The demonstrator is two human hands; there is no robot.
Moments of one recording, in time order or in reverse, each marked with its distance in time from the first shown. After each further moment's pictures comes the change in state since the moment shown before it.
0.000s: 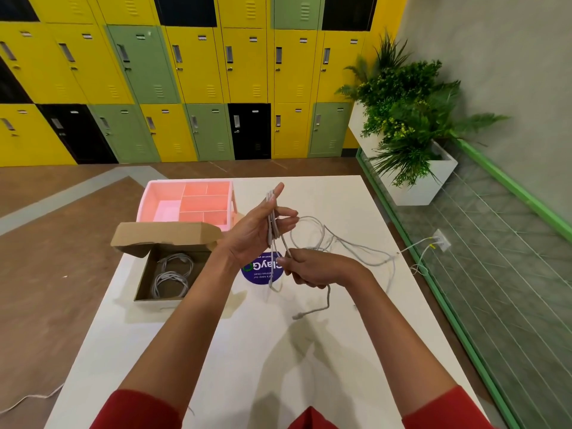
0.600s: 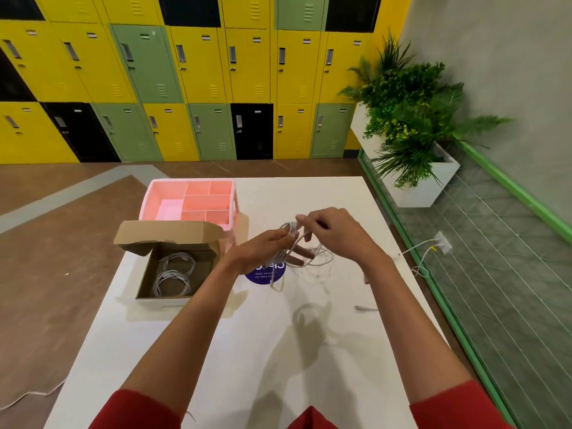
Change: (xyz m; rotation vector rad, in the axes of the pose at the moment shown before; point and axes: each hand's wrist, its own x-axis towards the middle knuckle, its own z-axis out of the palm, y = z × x) left_hand -0.014 -0.012 0.003 0.488 -0.219 -0.250; right_hand -0.007 0.002 -0.039 -0.162 0.590 -0.161
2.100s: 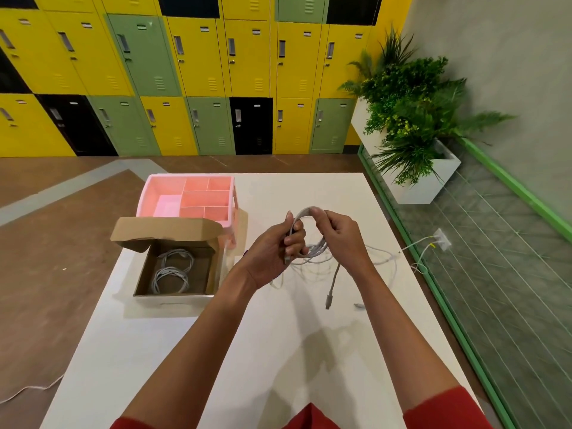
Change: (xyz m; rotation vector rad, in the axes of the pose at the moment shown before) left_hand 0.001 -0.003 0.025 -0.677 0.076 0.125; right_hand -0.001 0.024 0.034 0.442 0.290 0.040
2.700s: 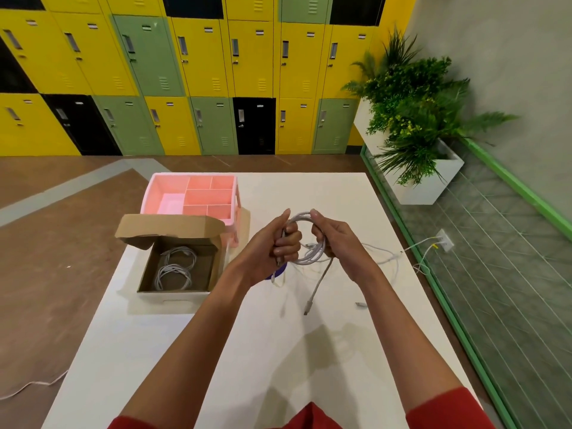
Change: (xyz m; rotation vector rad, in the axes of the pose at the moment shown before) left_hand -0.005 0.004 -0.008 -0.020 0.027 -0.057; right_hand -0.007 -0.003 -0.002 0.290 -0.222 0.256
